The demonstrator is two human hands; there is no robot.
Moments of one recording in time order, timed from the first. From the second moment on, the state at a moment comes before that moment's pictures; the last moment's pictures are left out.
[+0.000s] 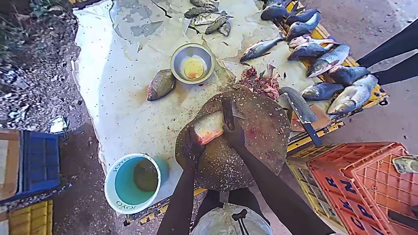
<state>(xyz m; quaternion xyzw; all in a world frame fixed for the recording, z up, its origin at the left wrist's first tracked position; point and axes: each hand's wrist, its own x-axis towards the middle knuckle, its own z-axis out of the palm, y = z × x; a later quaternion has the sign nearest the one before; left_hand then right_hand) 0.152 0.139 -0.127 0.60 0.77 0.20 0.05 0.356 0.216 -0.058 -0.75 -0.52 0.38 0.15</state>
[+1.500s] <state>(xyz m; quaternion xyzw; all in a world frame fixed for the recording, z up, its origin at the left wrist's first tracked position) 0.157 0.142 -0.127 0.60 0.78 0.18 0.05 0.370 0.261 -0.050 -0.69 -0.58 0.39 0.16</state>
